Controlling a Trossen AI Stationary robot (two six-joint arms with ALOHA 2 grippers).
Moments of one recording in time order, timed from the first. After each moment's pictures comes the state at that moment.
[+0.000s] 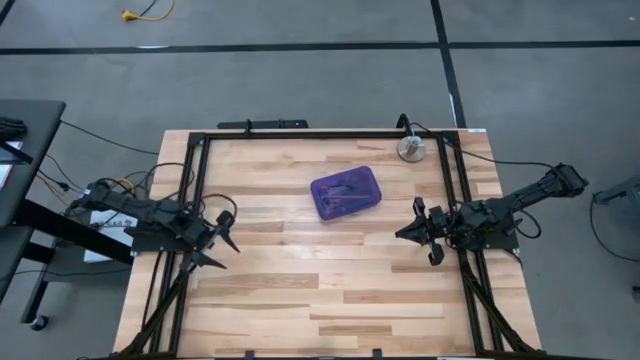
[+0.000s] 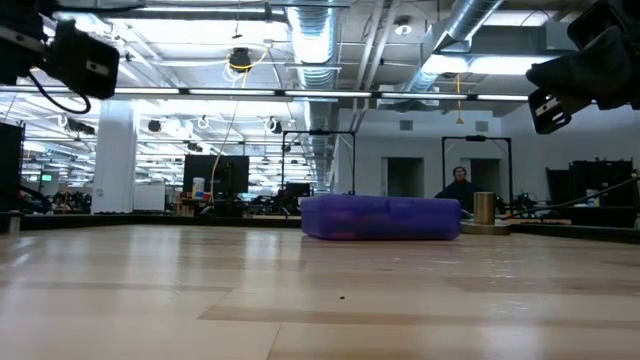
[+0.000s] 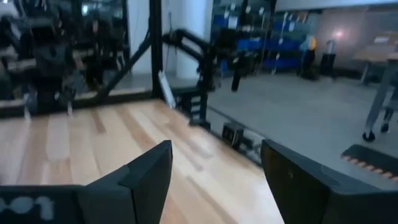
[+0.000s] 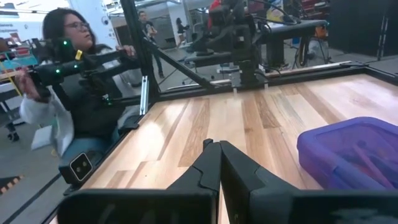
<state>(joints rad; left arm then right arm) -0.31 0.06 0.02 0.06 0.28 -0.05 0.37 0.37 0.01 0.31 0.18 0.17</state>
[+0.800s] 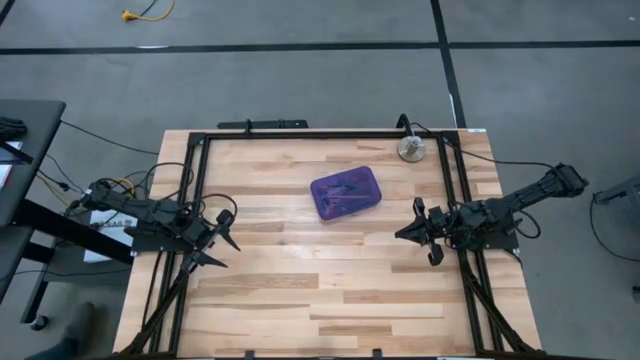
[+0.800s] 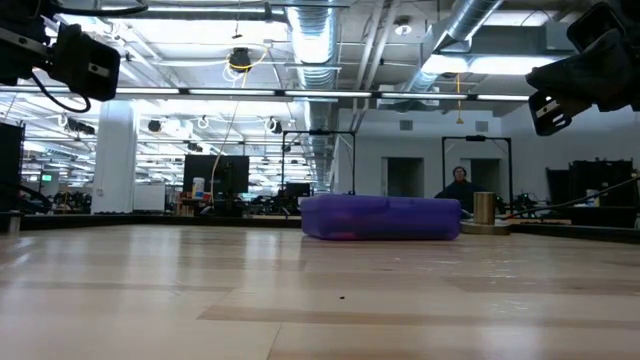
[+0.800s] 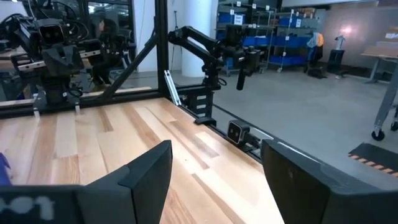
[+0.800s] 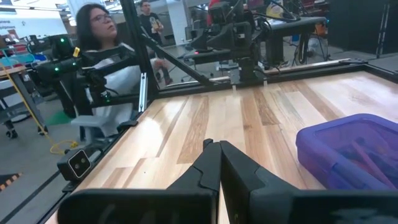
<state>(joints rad) -0.33 0.03 0.03 0.02 0.24 -0.04 0.37 0.37 0.01 0.30 0.18 0.17</state>
